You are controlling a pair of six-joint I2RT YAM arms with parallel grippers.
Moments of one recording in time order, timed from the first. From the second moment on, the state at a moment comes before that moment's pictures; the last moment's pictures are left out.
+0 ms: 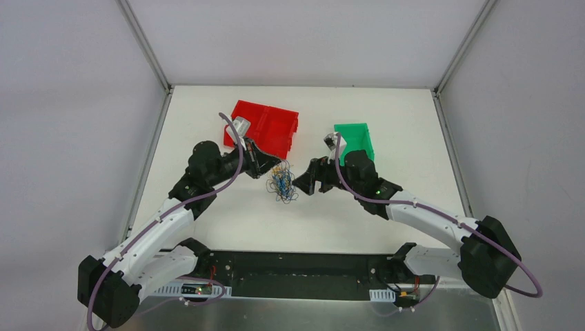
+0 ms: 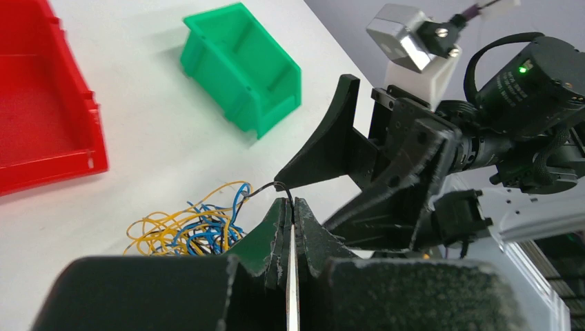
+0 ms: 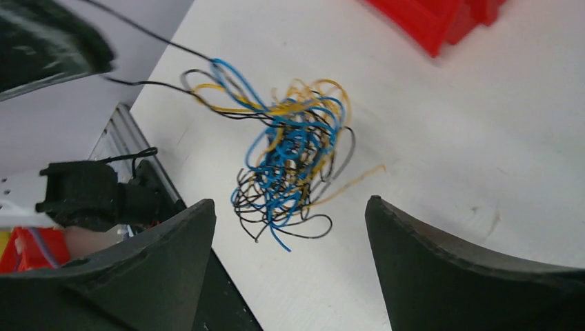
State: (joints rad) left arm -0.51 0.87 0.67 0.10 0.37 -0.51; right arm 0.76 1.22 0.68 0.14 -0.23 0.54
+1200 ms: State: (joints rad) left arm -0.53 1.09 0.75 0.26 0.79 -0.61; right arm 0.87 1.00 0.54 0.30 -0.08 0.41
